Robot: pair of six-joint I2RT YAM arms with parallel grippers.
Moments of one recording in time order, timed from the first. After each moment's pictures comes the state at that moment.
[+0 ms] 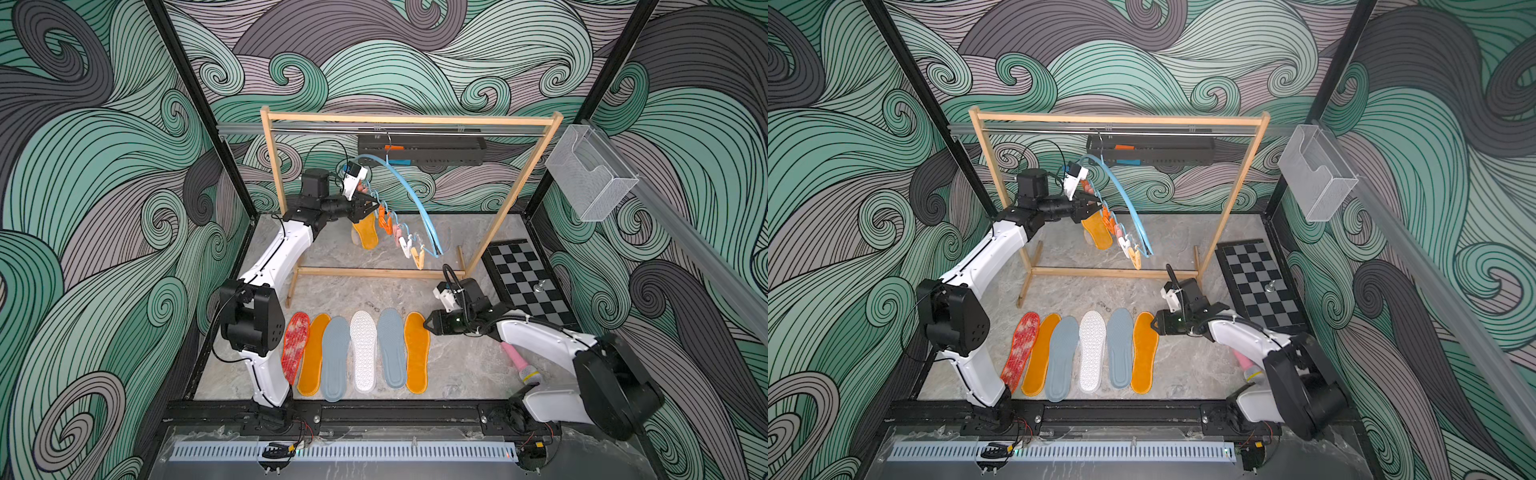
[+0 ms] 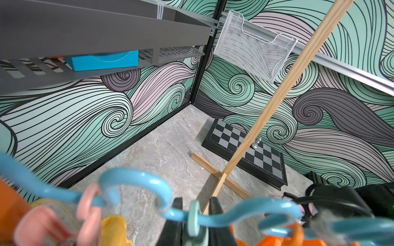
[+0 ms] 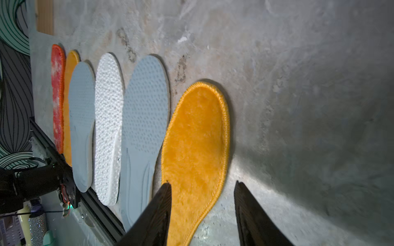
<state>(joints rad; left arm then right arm) -0.22 1.83 1.72 -0.23 0.83 0.00 0.50 1.29 0.62 -0.32 -0.33 0.43</state>
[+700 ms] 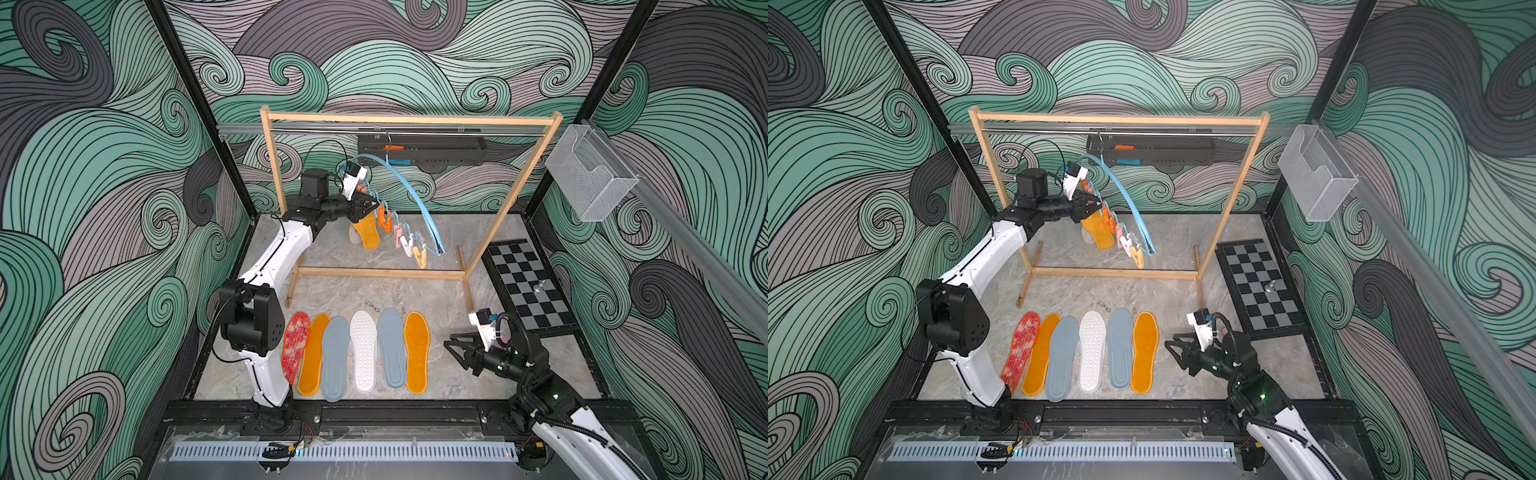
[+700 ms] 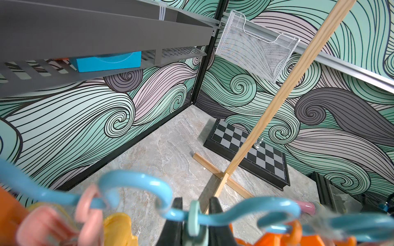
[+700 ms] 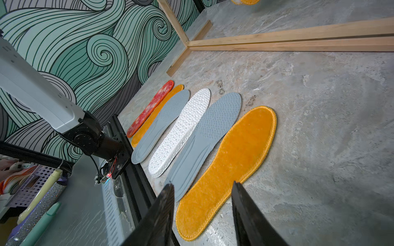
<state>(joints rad) -0.22 1.83 1.72 -0.23 0.82 0.00 0.51 0.16 0.14 -0.35 -0.46 0.43</state>
